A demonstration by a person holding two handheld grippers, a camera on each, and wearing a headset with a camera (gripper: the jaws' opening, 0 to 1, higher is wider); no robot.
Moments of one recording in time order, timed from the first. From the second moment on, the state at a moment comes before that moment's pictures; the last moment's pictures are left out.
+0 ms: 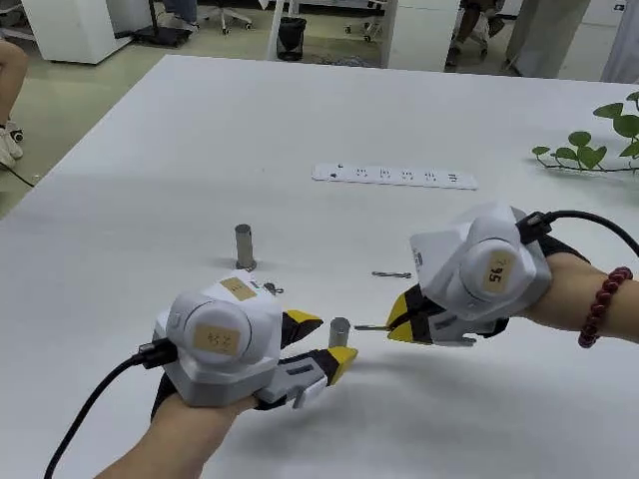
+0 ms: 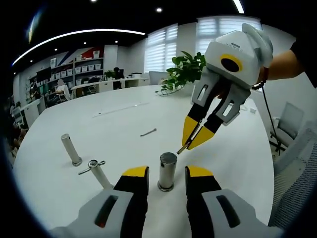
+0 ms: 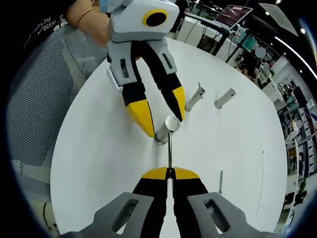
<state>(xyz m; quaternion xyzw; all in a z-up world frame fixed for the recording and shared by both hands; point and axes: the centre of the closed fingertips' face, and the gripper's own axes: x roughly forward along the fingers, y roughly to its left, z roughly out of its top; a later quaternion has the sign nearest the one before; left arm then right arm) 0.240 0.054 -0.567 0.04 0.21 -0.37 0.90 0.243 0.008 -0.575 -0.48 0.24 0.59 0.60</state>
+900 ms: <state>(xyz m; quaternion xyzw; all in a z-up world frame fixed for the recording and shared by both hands) 0.243 0.050 -0.583 0.04 0.23 -0.36 0.90 0.245 0.014 -0.577 -0.50 0.24 0.60 0.59</state>
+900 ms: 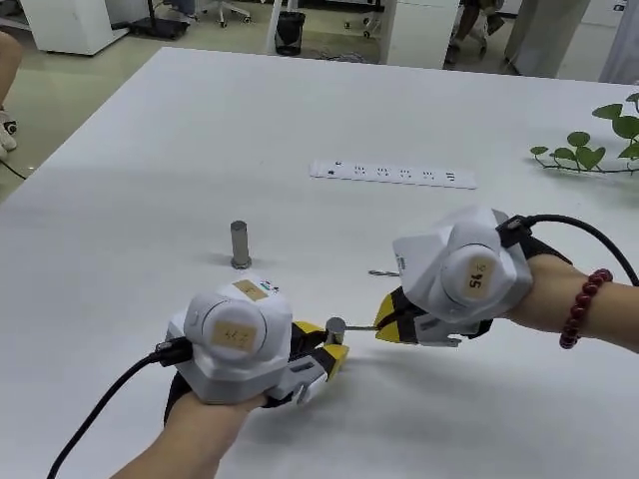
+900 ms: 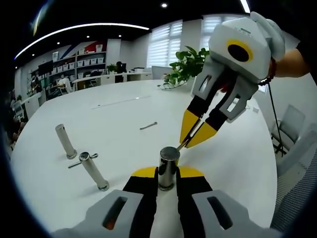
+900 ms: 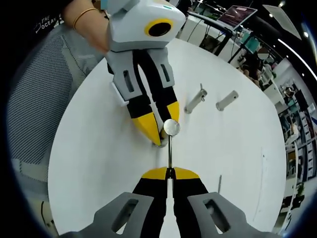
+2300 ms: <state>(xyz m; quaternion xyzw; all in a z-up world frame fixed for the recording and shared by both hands) 0.240 0.049 -0.584 0.07 0.22 -0.41 0.89 0.233 0.018 -0.562 -0.43 0.25 0.61 0.62</state>
